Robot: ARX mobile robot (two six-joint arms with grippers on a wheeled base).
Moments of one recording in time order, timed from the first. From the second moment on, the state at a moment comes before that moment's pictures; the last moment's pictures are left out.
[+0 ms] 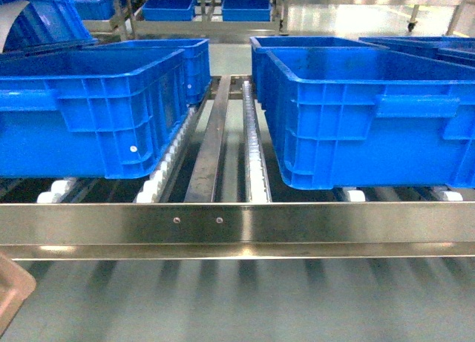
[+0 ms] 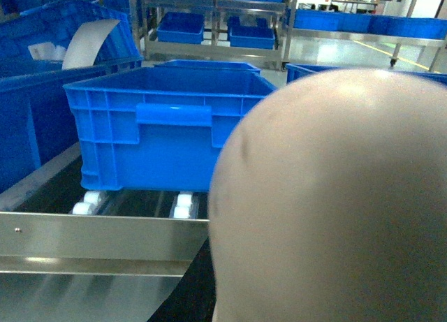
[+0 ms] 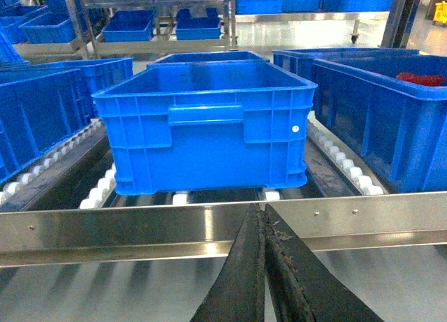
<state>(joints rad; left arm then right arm) 0.00 0.01 0.02 -0.01 0.00 -0.01 0.00 0.00 0.01 0.00 0.00 -0.01</state>
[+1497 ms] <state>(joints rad) 0.00 0.01 0.02 -0.01 0.00 -0.01 0.00 0.00 0.01 0.00 0.00 -0.01</state>
